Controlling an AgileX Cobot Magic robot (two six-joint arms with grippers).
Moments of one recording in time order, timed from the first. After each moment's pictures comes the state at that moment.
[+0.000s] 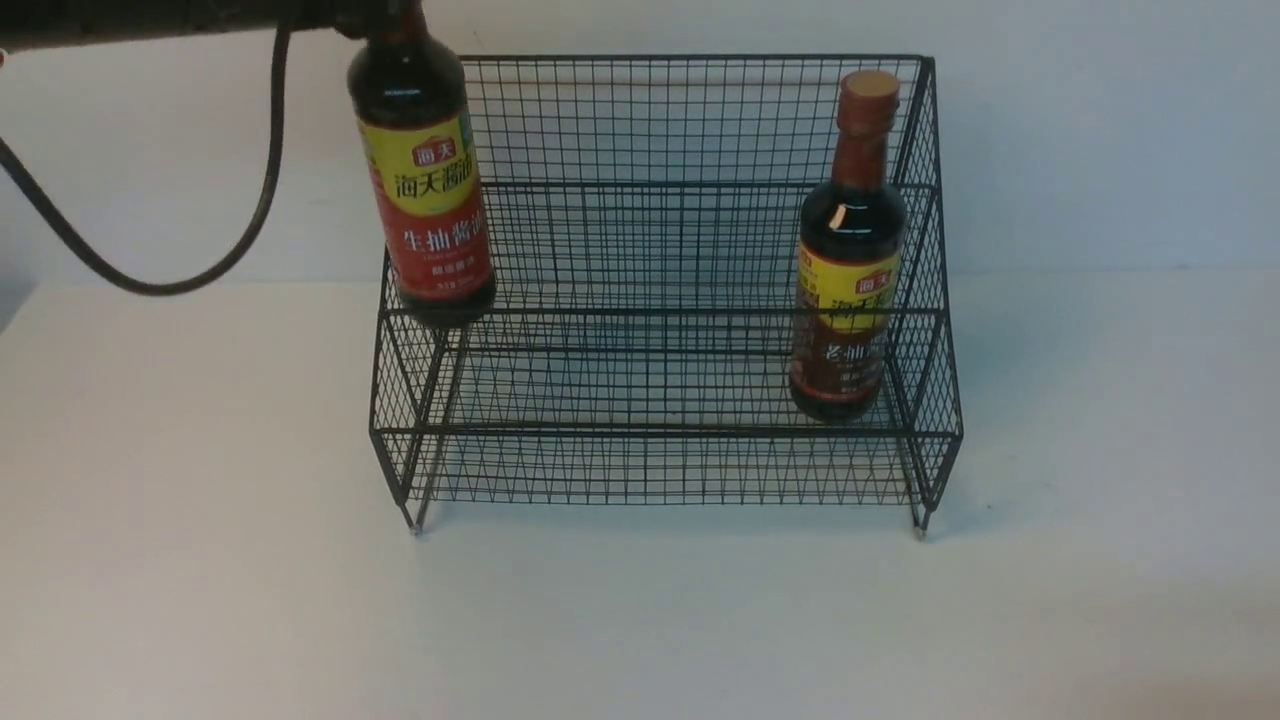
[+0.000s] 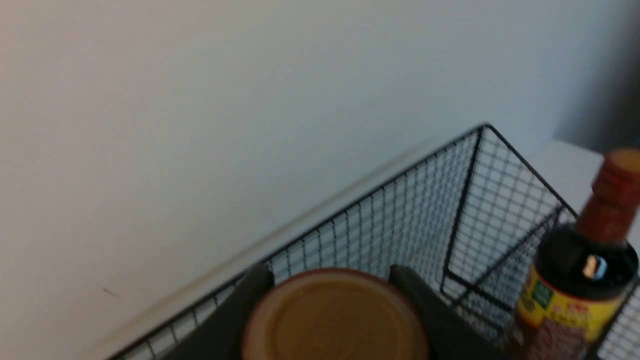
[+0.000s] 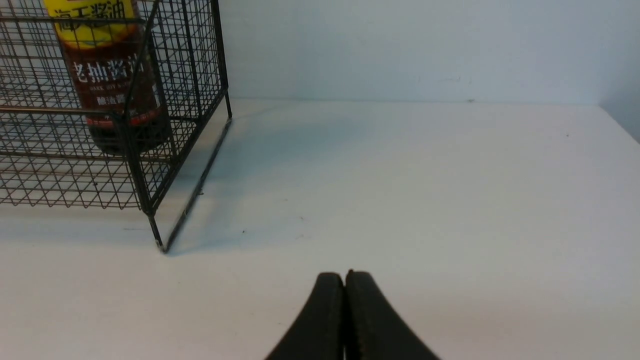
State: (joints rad) right arm 0.03 -0.01 0.02 -0.08 0.38 0.08; left arm 0.03 1.72 -1.56 -1.31 0.80 1.47
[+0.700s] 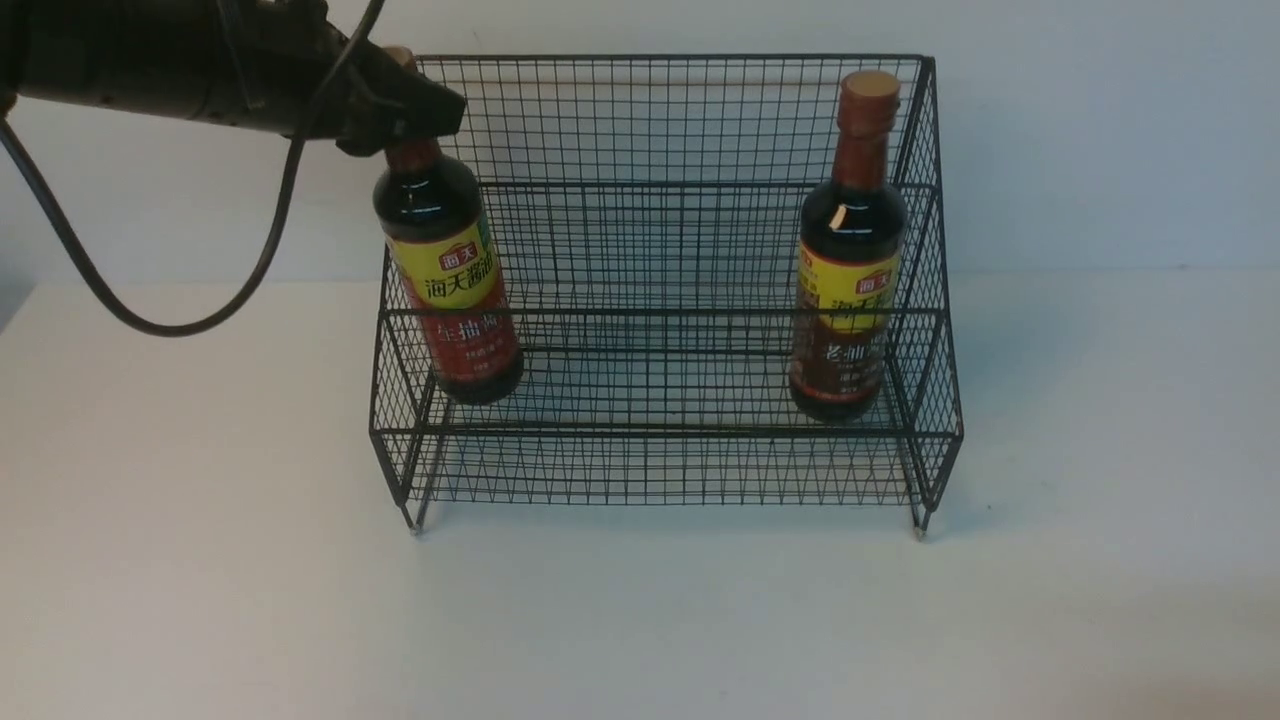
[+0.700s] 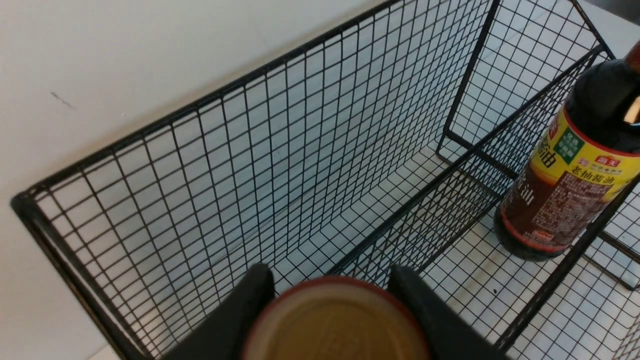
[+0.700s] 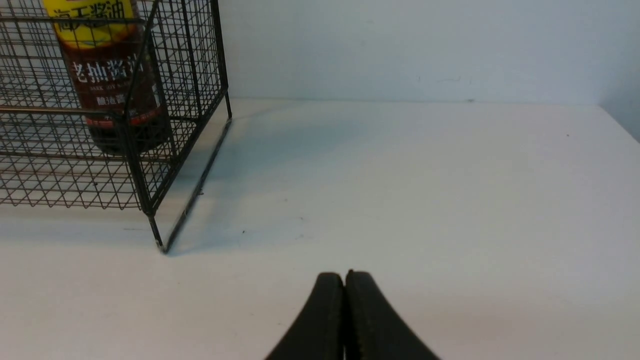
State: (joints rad) right arm 0.03 -0.01 0.02 -0.08 0.38 0.08; left arm 0.03 1.78 -1.57 -1.06 0.84 1.24
